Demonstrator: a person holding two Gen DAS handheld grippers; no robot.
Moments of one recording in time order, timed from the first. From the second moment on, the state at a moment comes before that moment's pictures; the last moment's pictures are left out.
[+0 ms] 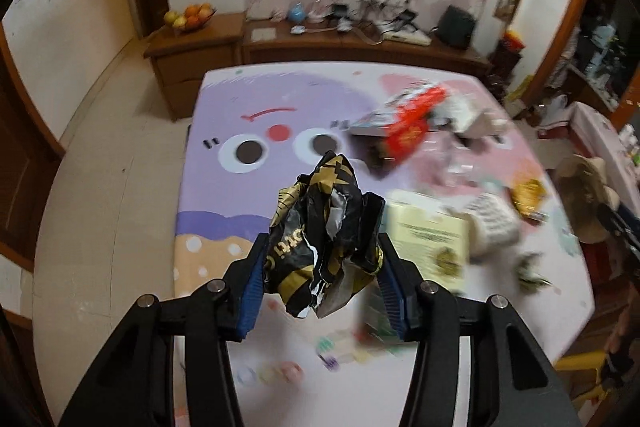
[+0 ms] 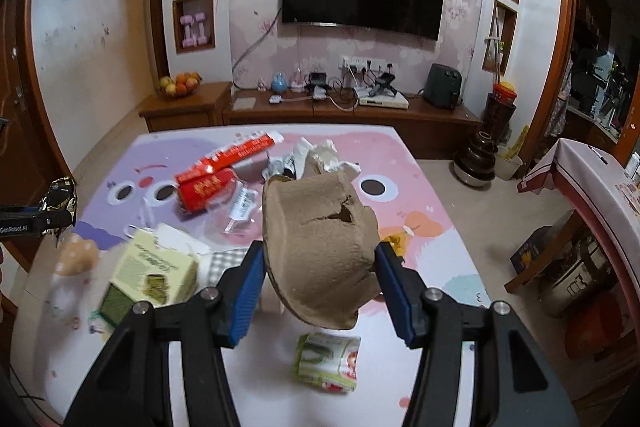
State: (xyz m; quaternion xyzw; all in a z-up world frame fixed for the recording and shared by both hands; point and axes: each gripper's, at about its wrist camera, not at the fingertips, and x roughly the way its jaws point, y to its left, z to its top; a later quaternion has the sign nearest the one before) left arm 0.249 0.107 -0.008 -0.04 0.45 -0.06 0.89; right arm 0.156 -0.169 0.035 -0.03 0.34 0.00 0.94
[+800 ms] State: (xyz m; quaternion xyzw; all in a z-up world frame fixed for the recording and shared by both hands) left arm -0.020 -0.057 -0.085 0.00 0.48 -0.22 0.85; right arm -0.108 -0.184 -0.017 0.06 0.36 0.01 0.93
